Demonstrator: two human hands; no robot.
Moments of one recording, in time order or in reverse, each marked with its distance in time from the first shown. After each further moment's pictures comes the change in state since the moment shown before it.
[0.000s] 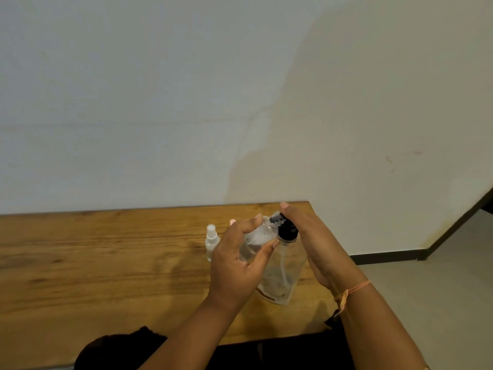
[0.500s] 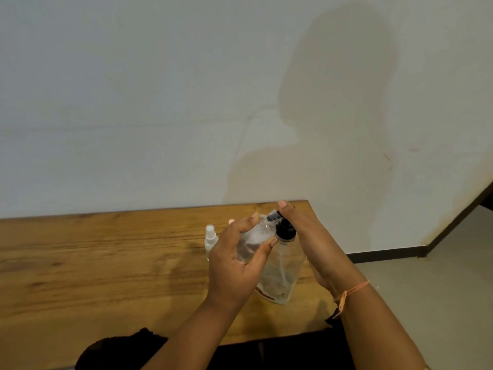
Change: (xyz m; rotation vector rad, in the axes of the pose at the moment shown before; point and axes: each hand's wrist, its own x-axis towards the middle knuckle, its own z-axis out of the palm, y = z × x) left_hand 0.002 0.004 -0.001 -0.035 0.024 -0.011; right_hand -0.001 0.002 -0.002 -0.046 -0.018 -0.045
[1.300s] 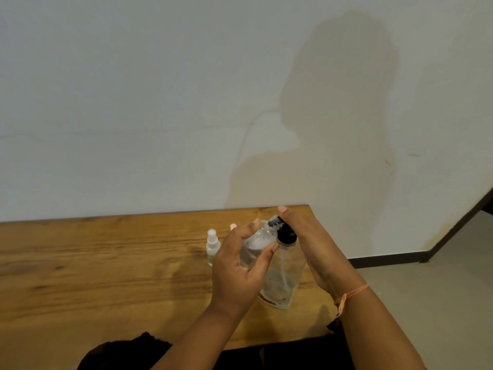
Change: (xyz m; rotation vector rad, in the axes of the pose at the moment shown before) left_hand -0.005 -0.003 0.002 0.004 0.014 -0.002; right_hand 0.005 0.005 -0.001 -0.001 0.016 0.028
